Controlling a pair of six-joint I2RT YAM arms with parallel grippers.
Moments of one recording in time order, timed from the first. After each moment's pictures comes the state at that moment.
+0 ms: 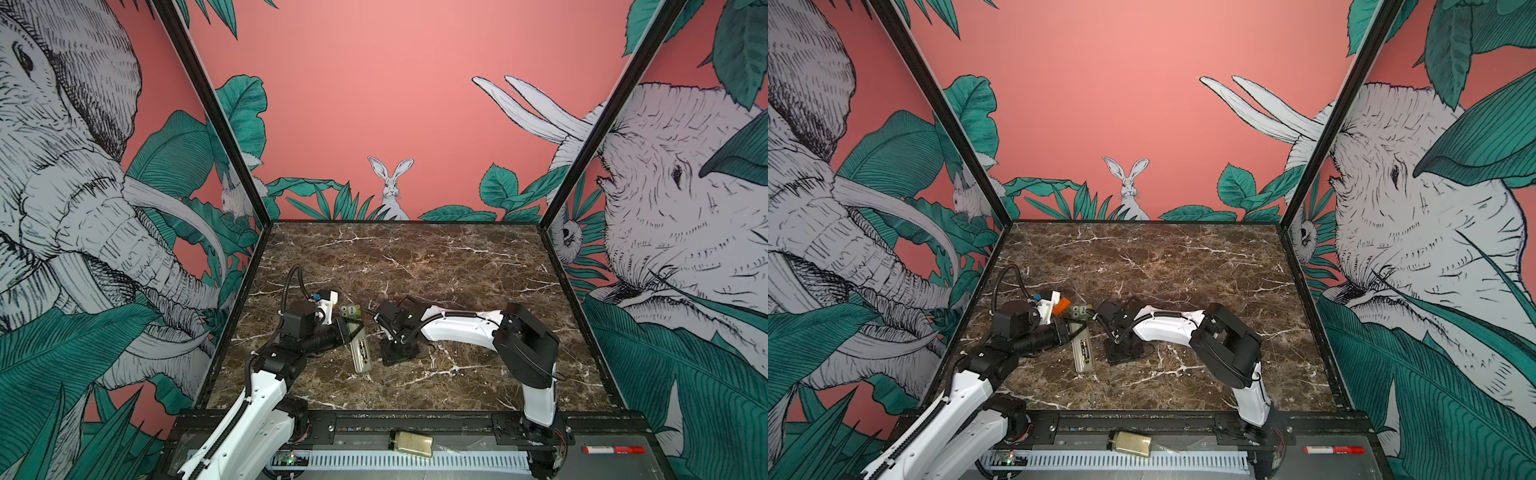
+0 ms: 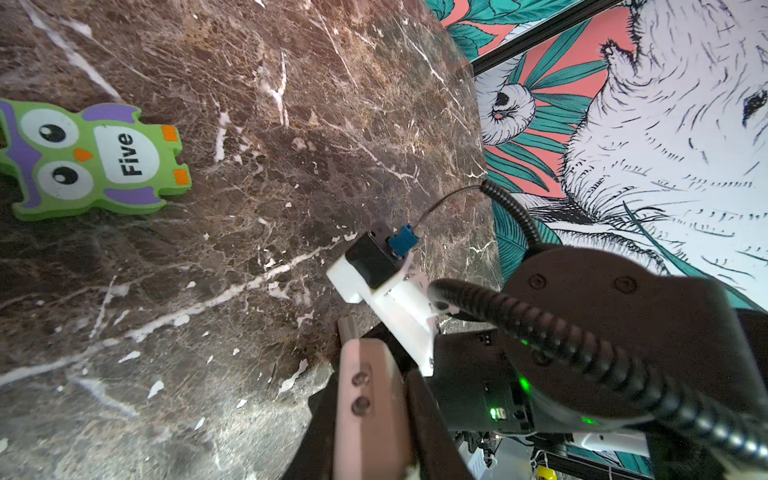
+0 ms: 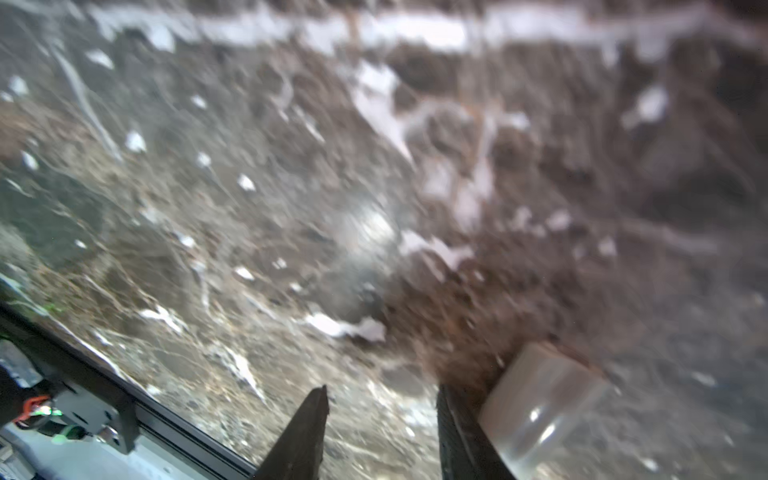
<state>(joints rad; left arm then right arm) -0.32 0.73 0.44 -0.33 0.58 -0.72 1.06 1.94 1.30 -0.73 -0.22 0.70</state>
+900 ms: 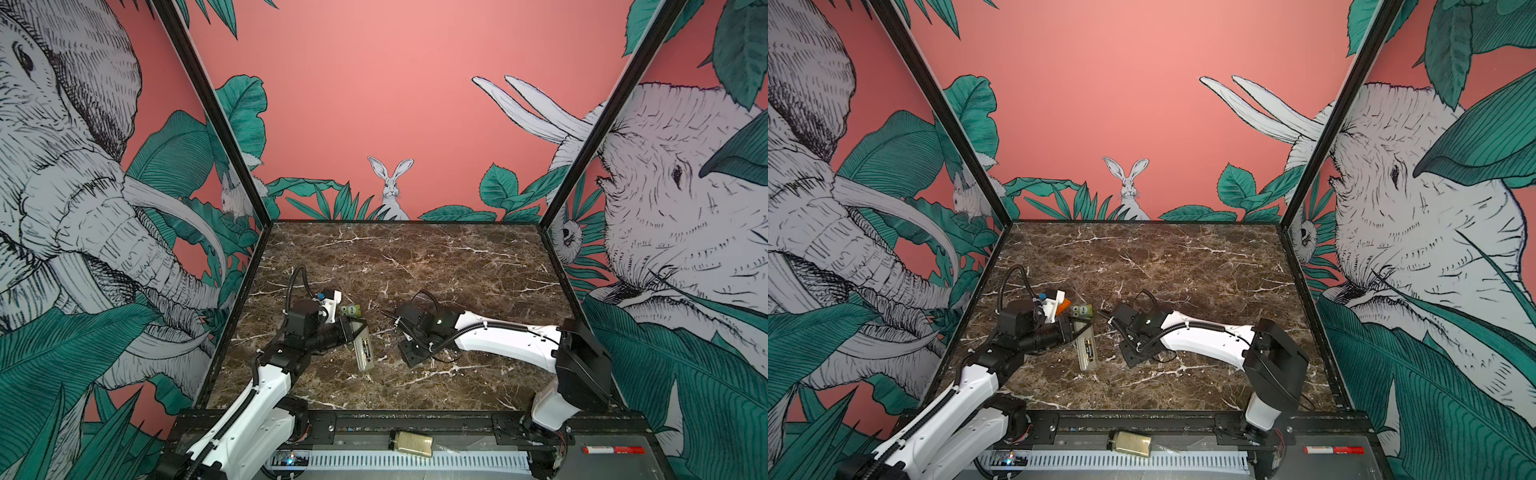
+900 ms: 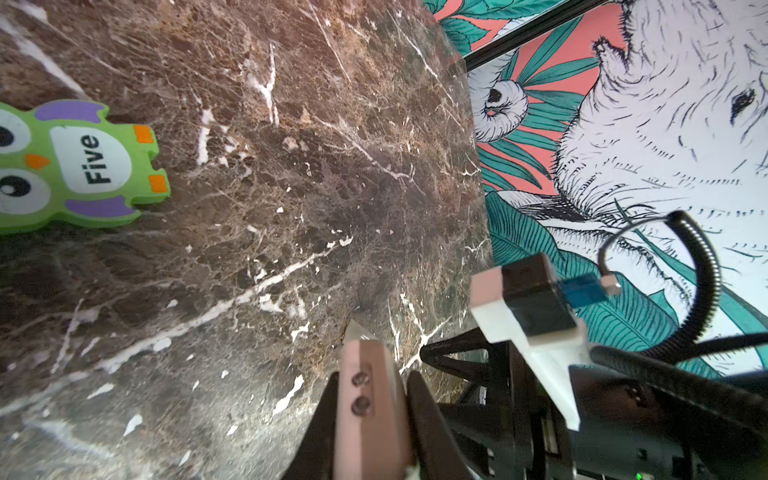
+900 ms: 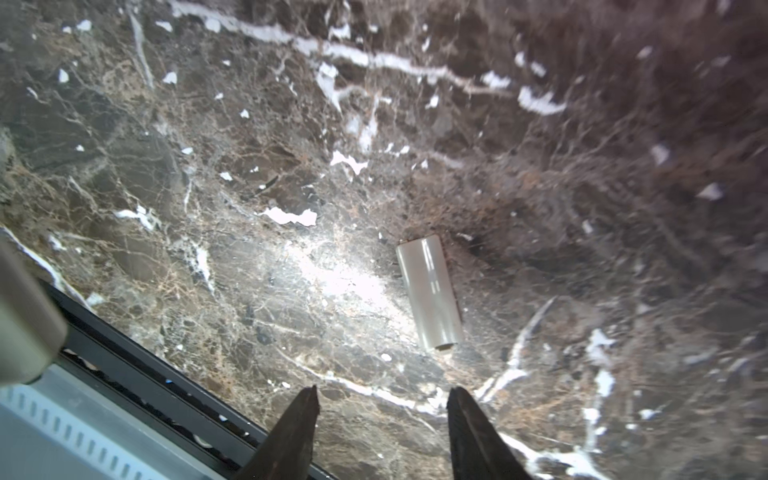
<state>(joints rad) -0.33 0.82 0.39 -0.15 0.62 -0.75 1.09 1.65 1.17 -0.79 0.01 0.50</state>
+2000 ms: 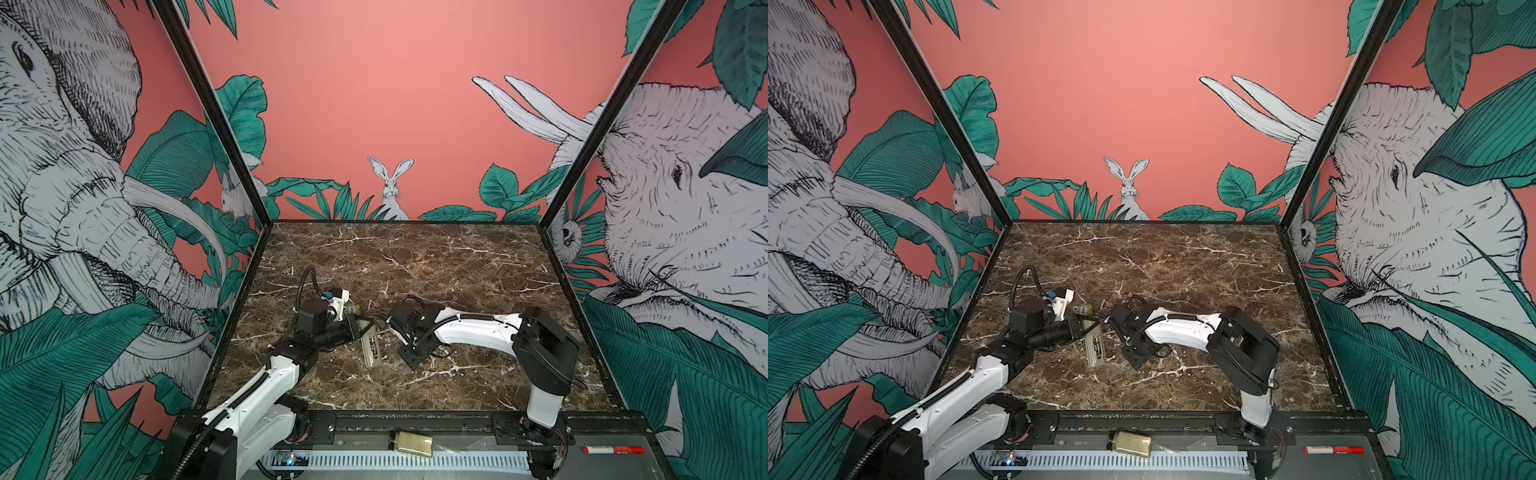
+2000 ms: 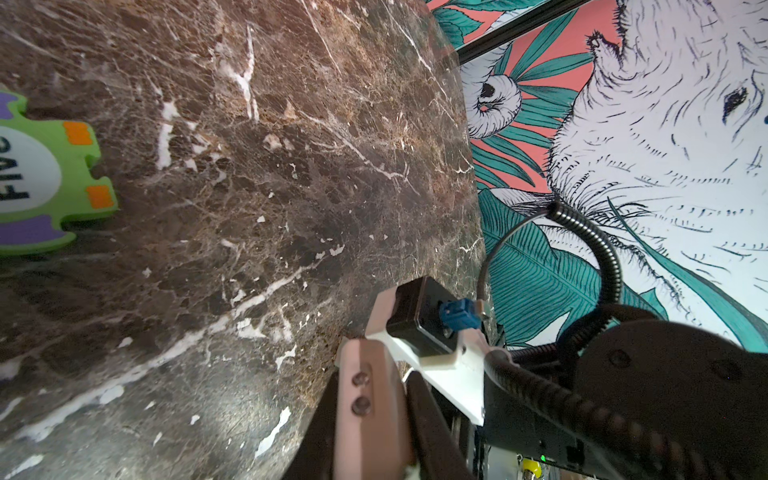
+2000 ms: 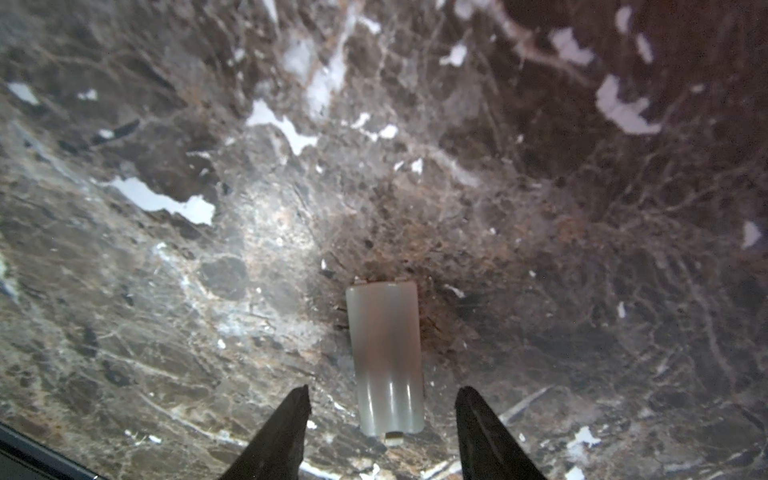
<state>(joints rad) -0.38 0.95 0.36 0.04 0.62 -0.80 1.03 1.84 1.21 -0.80 0.00 0.26</state>
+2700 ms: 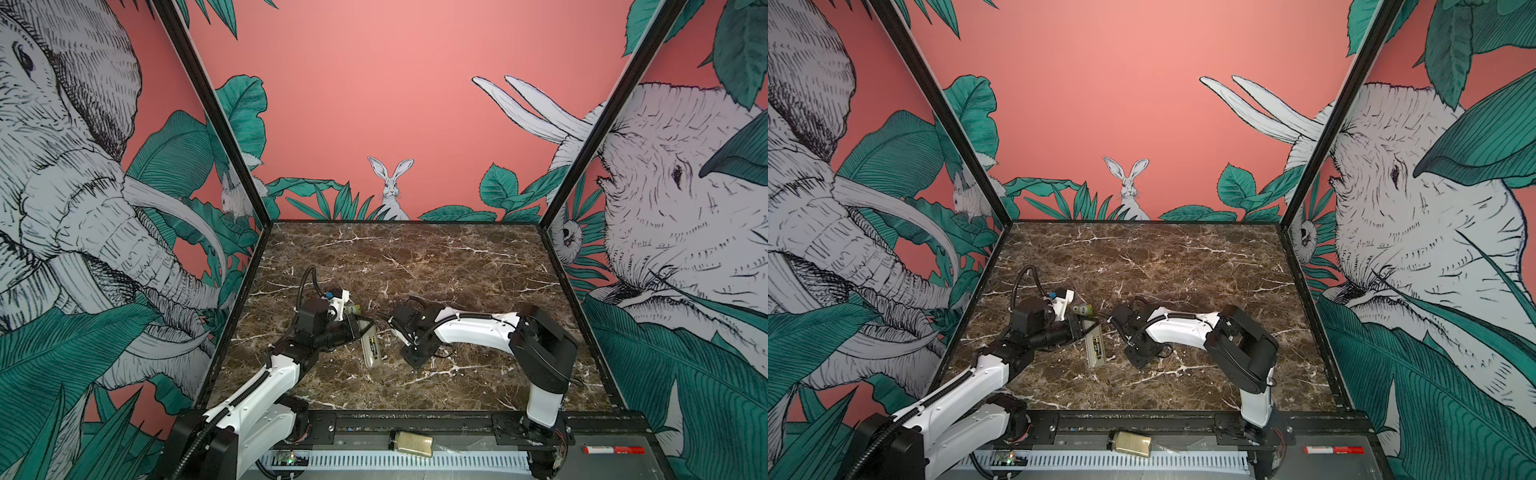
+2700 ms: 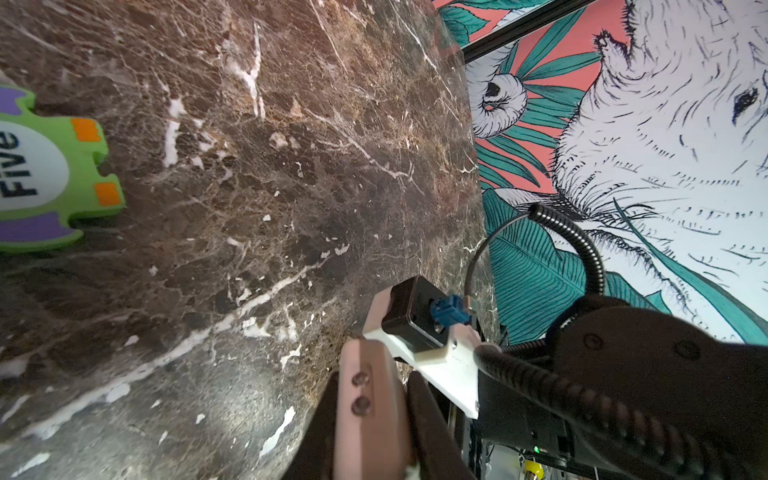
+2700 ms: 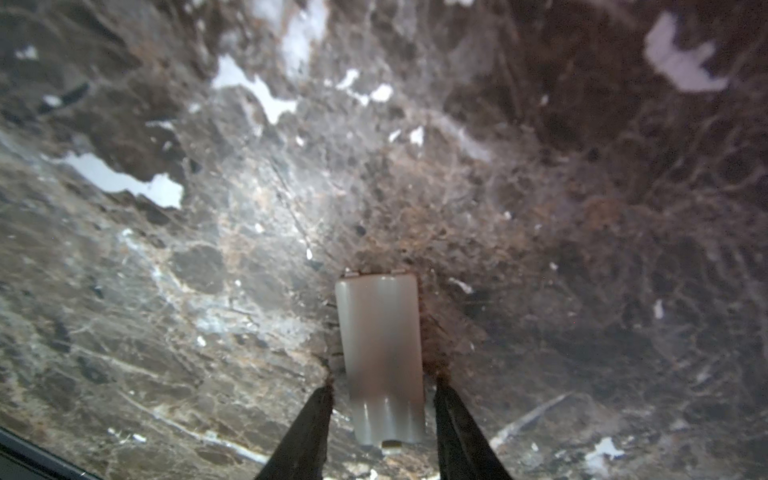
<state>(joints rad) -0.38 0.96 0.36 0.04 0.61 -0.80 1.02 1.85 1.19 -0.80 -0.05 0.25</state>
